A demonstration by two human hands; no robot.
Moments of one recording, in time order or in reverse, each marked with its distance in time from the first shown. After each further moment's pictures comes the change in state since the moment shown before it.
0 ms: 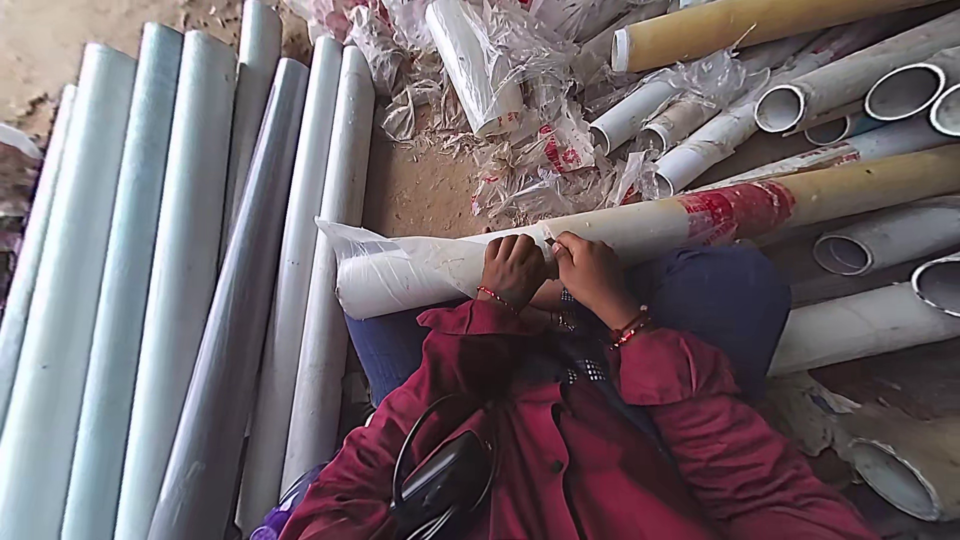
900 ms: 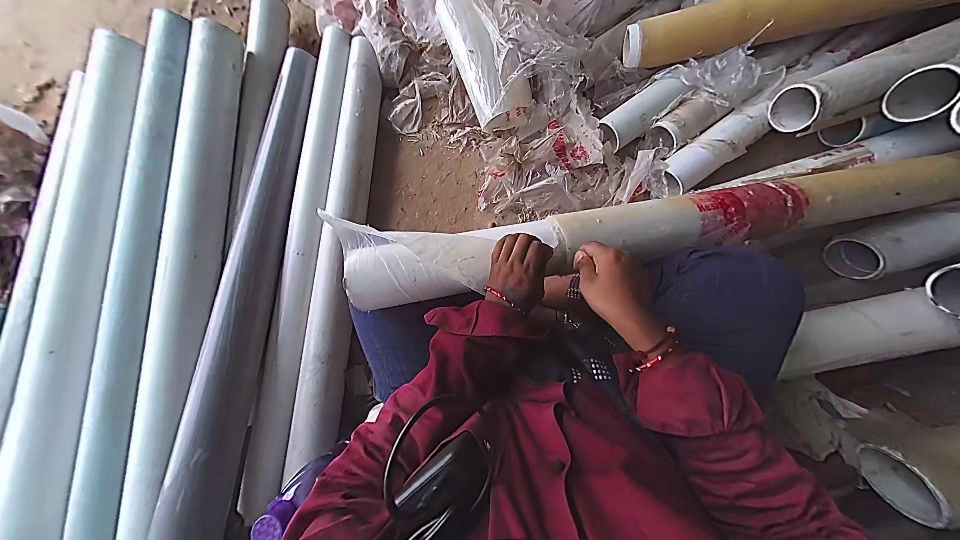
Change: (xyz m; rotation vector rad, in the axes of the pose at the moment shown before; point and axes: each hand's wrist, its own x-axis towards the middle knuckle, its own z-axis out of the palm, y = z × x) left_hand -0.007 0.002 -0.002 -0.185 0.078 -0.106; right_hand -0.021 -0.008 -0.012 -0.041 -0.032 0.148
